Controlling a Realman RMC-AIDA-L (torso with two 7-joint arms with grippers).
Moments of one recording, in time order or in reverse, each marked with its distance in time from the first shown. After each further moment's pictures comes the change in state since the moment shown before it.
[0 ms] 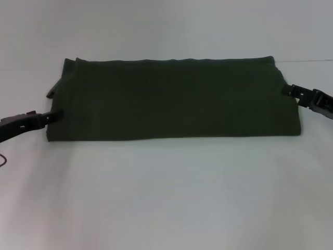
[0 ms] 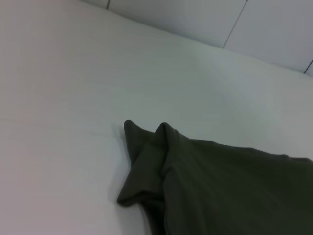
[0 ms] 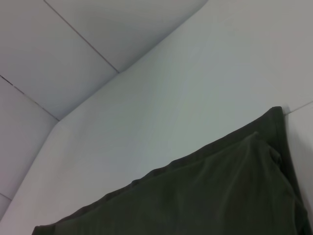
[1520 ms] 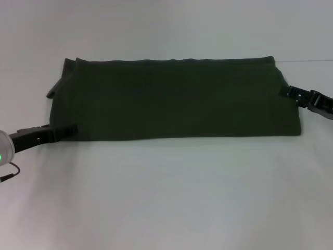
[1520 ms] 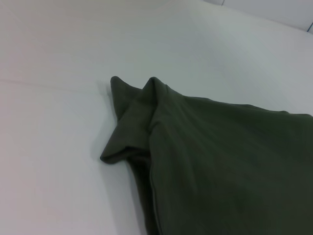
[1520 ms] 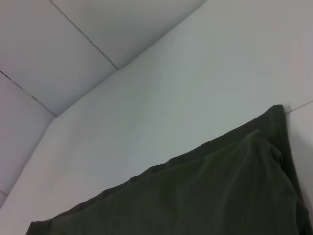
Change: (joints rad) left arm -0.019 -0.010 0.083 -0.047 0.055 -0.069 -0.039; right arm 0.007 0.005 -0.001 0.000 -0.013 0.012 -0.009
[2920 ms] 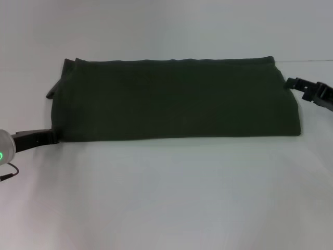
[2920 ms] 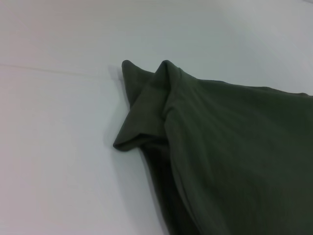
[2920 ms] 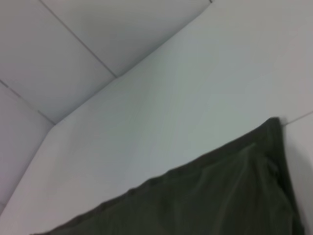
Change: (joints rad) left arm -0.025 0.000 0.012 0.008 0.114 -0.038 -0.104; right arm 0.007 -0.015 0.001 -0.031 -0.023 0.005 0.072
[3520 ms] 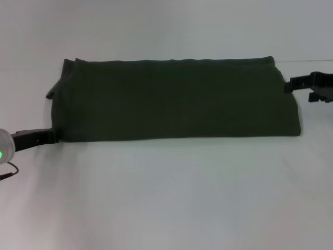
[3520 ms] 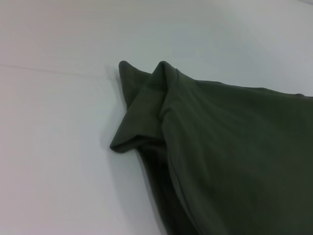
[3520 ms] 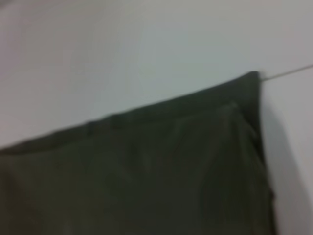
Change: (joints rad) left arm -0.003 0.005 -0.008 0.002 0.005 0.018 -0.002; right arm 0.189 -0.042 0.007 -0.271 -0.736 -0.220 0.638
